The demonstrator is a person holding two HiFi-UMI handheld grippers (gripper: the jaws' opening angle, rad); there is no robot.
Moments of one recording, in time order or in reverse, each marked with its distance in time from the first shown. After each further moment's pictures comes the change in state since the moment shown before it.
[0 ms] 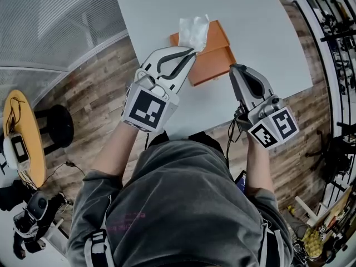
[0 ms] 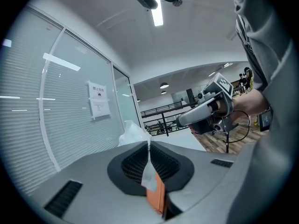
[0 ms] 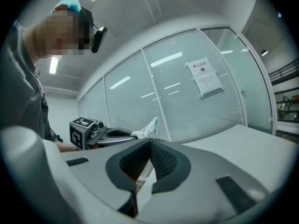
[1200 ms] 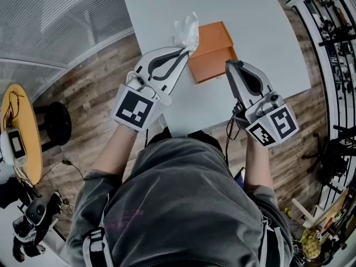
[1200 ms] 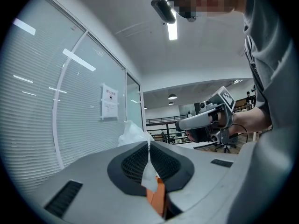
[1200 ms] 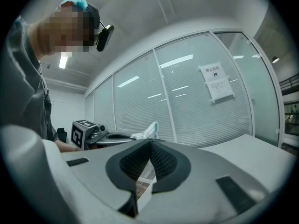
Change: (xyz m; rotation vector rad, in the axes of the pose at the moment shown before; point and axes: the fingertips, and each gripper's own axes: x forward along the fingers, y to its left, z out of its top) left arm -0.064 0.031 -0.005 -0.167 -0.120 0.054; right arm 0.036 0.057 0.013 -0.099 -0.003 0.059
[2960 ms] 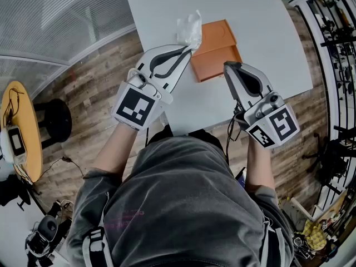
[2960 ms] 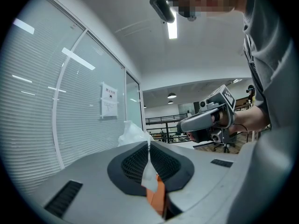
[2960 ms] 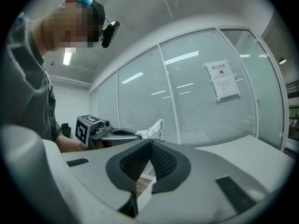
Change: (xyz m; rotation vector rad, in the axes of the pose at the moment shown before) left arm 0.001 0.001 -0.001 0.006 0.014 -0.009; right arm 0.006 0.011 -0.006 -0.039 0.045 0.044
